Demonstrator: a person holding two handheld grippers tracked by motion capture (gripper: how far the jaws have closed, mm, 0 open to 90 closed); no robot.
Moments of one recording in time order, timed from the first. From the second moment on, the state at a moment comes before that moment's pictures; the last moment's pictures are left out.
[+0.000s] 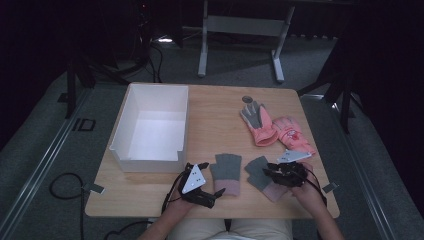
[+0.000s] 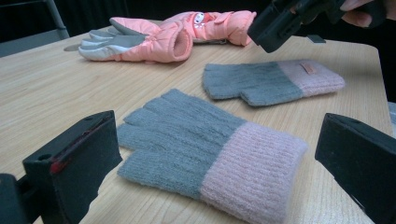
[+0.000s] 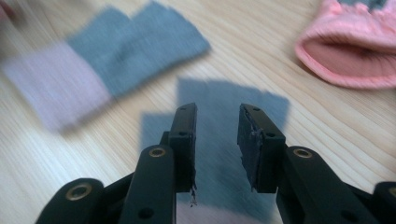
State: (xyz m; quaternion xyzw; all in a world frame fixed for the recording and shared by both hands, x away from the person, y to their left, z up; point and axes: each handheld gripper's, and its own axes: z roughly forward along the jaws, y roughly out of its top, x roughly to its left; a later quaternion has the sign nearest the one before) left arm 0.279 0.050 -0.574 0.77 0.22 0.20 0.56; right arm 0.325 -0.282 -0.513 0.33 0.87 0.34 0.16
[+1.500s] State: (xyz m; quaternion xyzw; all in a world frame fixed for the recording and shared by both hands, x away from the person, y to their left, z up) left arm 0.279 0.048 -0.573 0.77 0.22 0.20 0.56; right arm 0.293 -0.287 -0.492 0.51 0.76 0.36 0.19
